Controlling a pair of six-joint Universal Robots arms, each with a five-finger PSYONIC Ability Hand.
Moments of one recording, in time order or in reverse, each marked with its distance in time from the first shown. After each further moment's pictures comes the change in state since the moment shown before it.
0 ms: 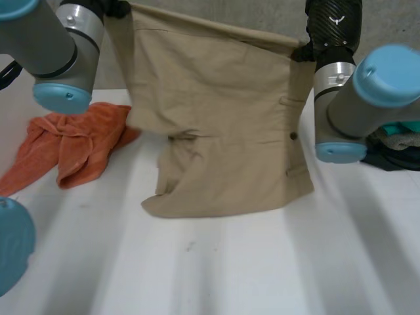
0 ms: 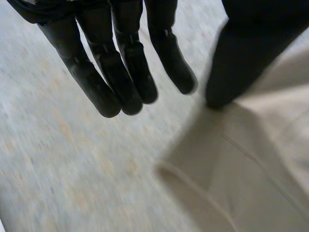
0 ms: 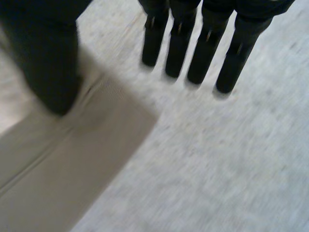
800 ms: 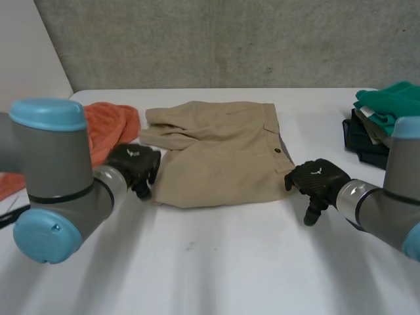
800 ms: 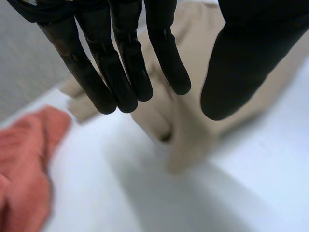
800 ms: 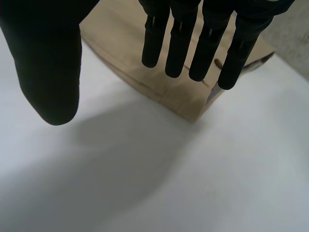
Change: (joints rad) left arm -0.091 0.422 -1.228 -0.125 0.007 0.057; right arm -0.186 -0.208 0.636 0.603 -0.484 -0.323; left_hand -0.004 -0.041 -0.035 -0.058 -0.054; right_hand 0.116 0.092 0.063 0.056 0.047
